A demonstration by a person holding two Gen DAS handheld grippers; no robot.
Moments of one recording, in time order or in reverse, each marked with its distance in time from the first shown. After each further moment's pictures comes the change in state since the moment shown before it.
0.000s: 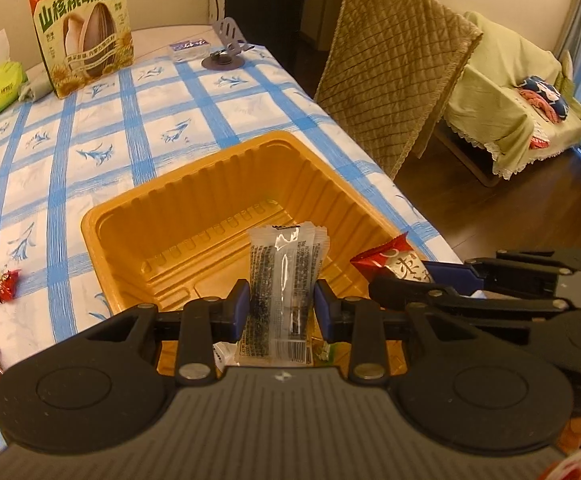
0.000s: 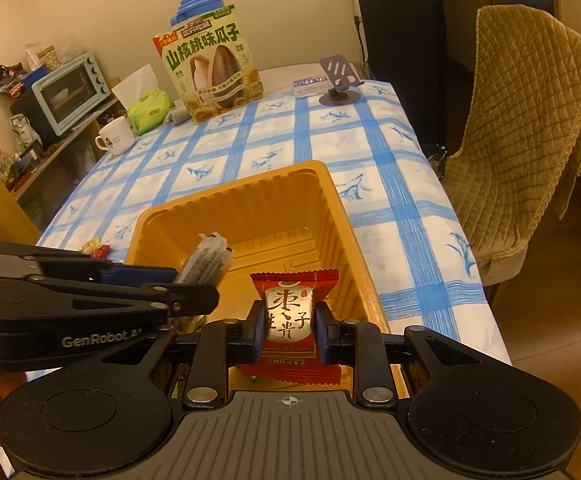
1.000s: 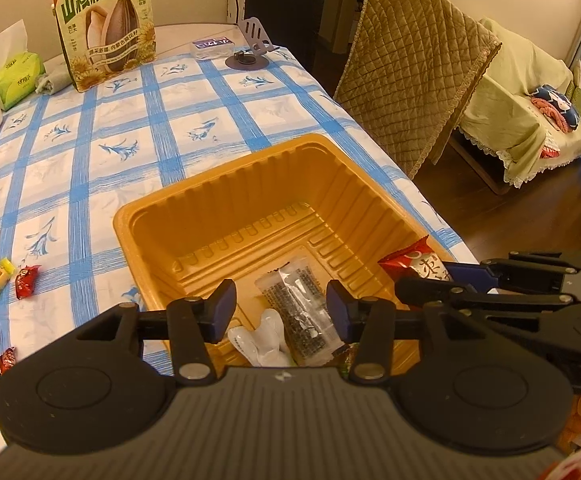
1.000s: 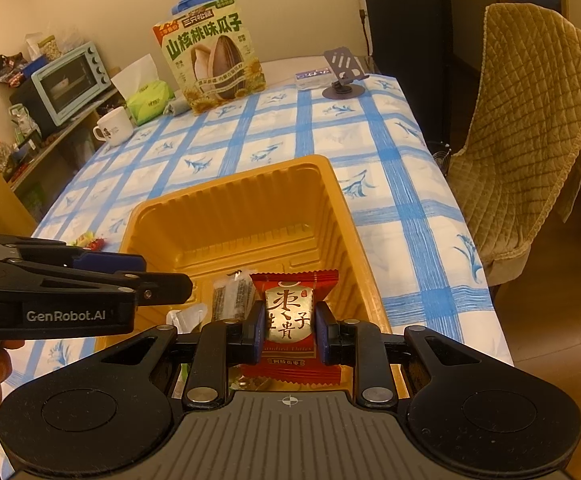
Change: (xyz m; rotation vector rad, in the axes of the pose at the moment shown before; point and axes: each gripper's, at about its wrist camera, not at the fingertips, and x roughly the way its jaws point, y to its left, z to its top) left arm -0.005 0.026 0.000 -0.028 -0.008 0.024; right arm 0.015 0.001 0.004 -0.021 0.020 -0.007
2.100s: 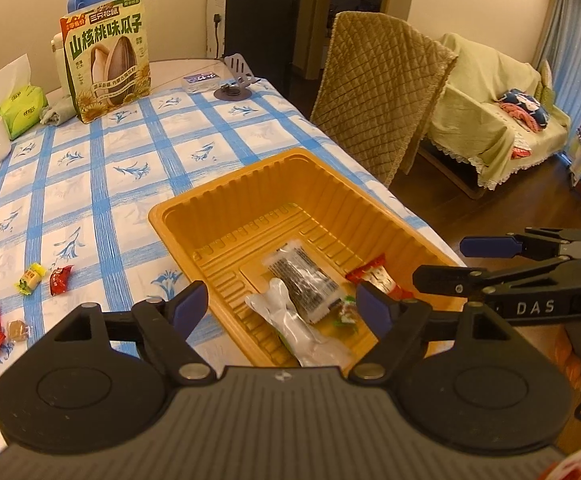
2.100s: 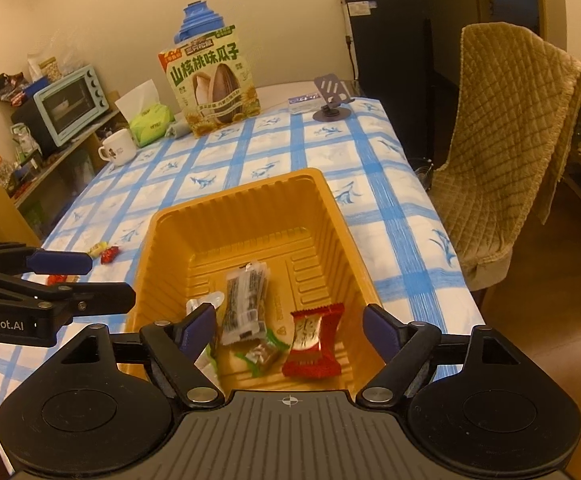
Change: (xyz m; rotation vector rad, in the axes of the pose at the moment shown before) left arm -0.077 0.016 -0.042 0.077 -0.101 -0.064; right arm -0.058 0.015 -0.029 0.026 -0.086 -0.028
